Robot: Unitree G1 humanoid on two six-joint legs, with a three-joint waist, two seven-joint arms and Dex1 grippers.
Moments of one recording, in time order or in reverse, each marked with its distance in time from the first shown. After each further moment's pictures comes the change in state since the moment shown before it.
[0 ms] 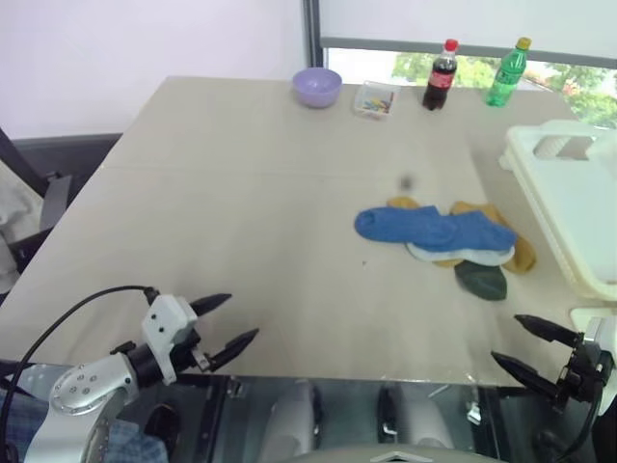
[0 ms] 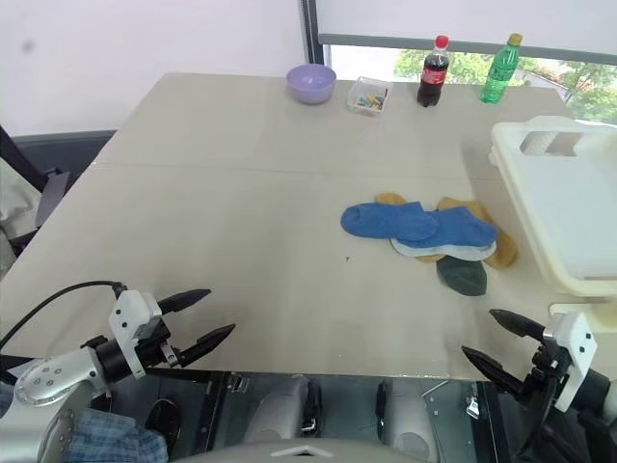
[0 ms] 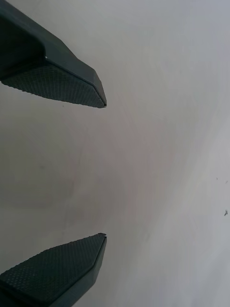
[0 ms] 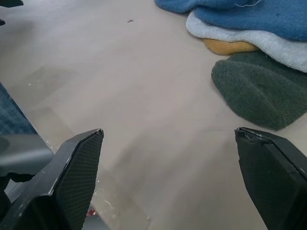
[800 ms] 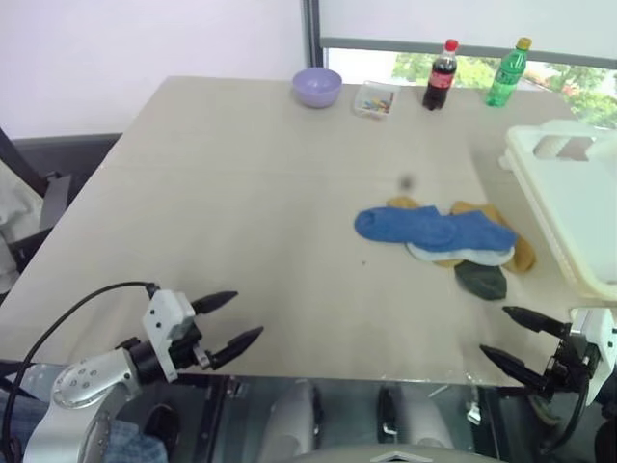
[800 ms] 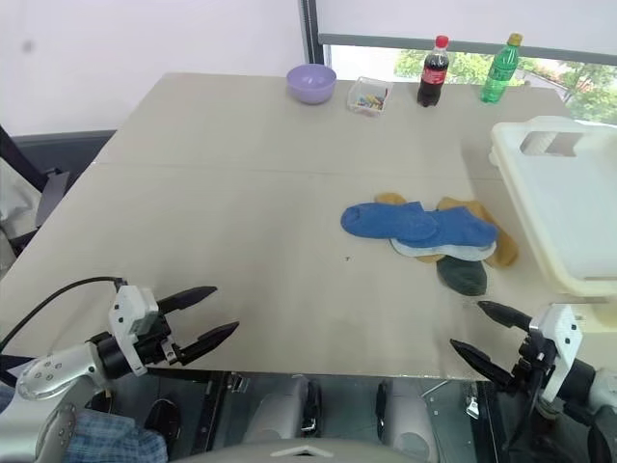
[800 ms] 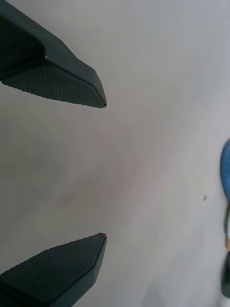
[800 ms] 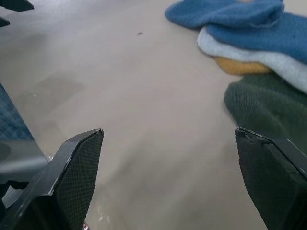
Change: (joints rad) left arm -0.019 0.012 0.002 -0.007 -0.093 0.050 -0.063; right arm -0.073 0.001 0.049 -0.037 -0.009 0.018 -0.033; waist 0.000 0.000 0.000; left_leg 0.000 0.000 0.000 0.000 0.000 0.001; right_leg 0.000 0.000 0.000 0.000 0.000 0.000
